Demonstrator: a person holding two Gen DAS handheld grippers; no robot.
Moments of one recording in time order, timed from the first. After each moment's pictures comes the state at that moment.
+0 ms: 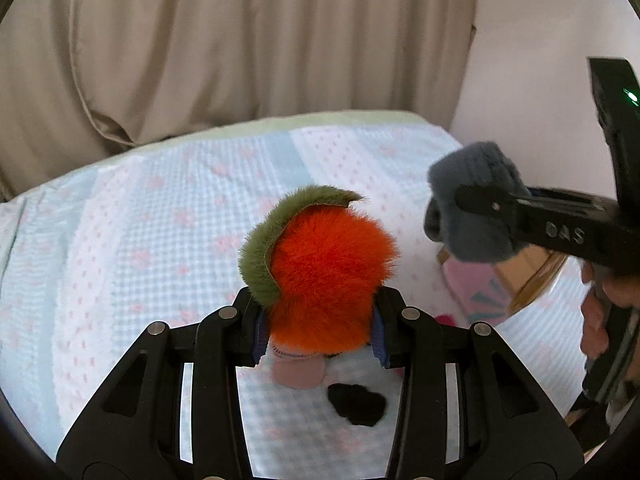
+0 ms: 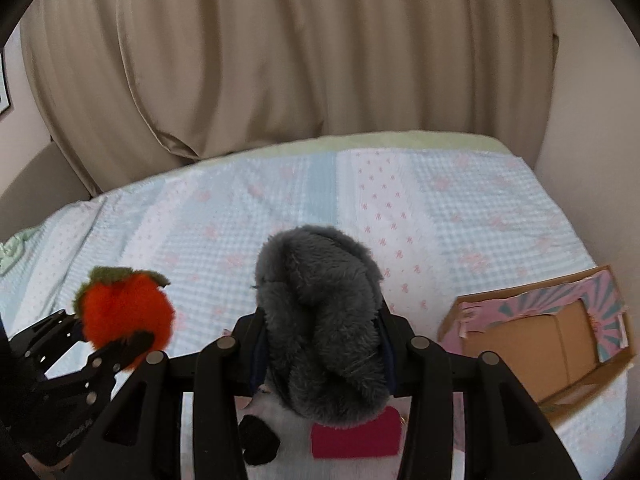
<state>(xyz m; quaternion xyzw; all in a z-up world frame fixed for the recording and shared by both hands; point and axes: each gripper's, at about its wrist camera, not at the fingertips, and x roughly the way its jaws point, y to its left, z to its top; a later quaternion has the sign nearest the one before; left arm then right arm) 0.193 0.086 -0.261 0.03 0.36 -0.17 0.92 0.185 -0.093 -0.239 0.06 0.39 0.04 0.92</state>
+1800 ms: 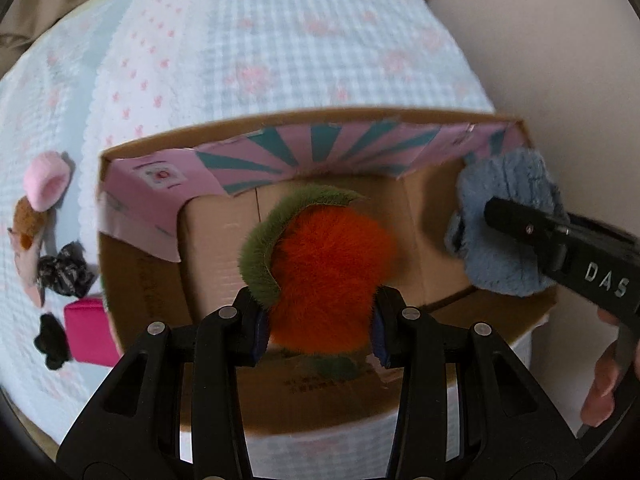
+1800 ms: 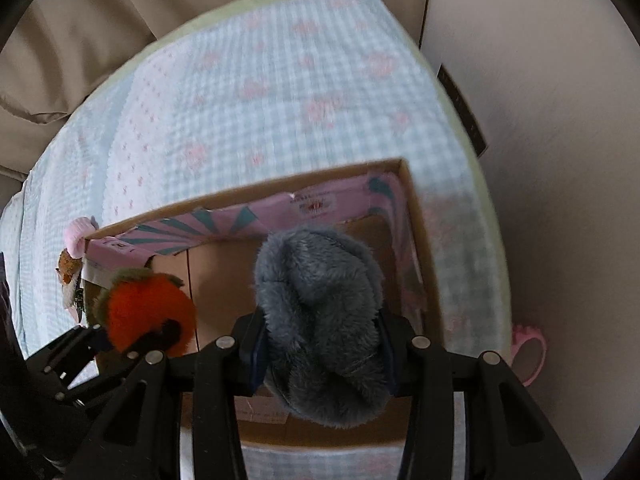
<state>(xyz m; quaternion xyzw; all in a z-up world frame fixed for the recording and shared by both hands) 0.265 -0.316 -0.397 0.01 0.63 -0.13 0.76 0.218 -0.455 -0.345 0.11 0.63 -0.02 0.77</state>
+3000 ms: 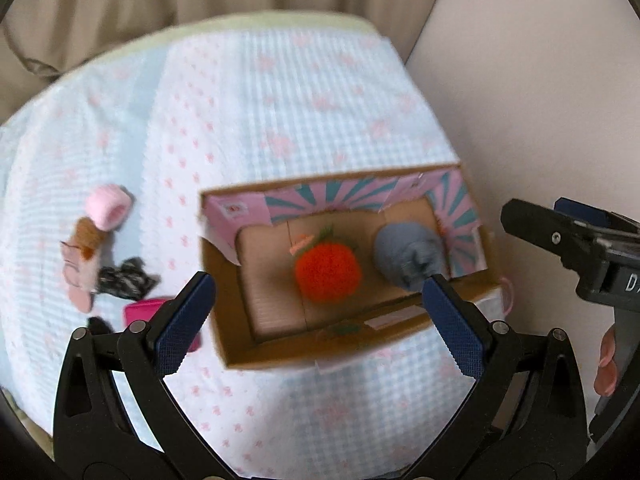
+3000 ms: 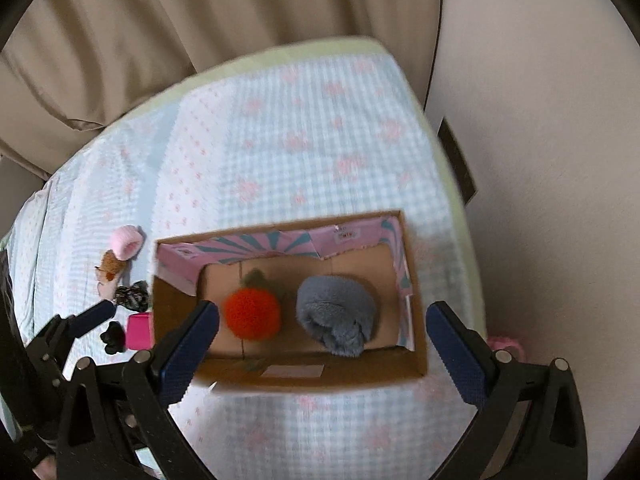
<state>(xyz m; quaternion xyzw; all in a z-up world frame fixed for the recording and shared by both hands) 0.213 -0.267 -0.264 -0.01 0.55 -0.14 0.83 0.175 -0.426 -0.225 0.07 0.56 -0.01 0.83</state>
